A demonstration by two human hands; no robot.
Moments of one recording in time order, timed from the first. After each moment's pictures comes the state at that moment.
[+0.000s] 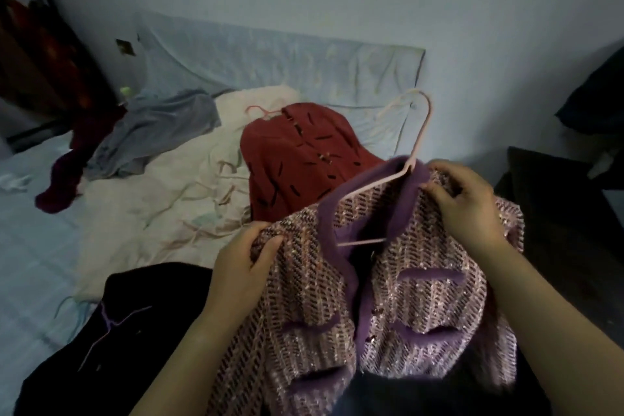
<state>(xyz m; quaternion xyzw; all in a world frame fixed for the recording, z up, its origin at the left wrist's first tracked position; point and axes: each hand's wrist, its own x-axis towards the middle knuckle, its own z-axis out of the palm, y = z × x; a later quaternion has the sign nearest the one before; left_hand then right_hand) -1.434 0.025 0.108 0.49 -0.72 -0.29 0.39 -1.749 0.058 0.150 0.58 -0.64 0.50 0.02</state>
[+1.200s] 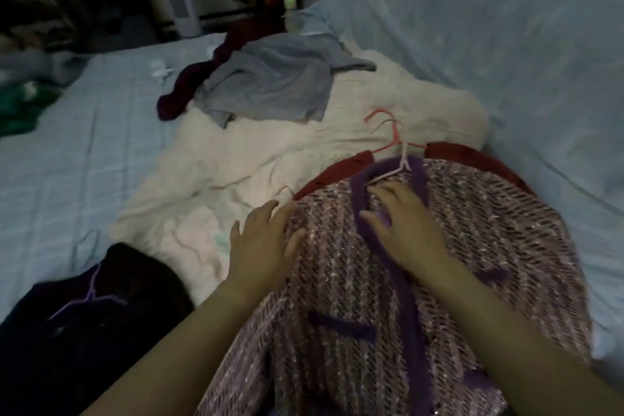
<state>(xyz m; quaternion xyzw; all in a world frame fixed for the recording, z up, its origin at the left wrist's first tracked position) -1.519 -0.393 0.015 0.81 -0.56 -0.08 0.15 -1.721 -0.517 0.035 0.87 -0.44 0.16 -0.15</state>
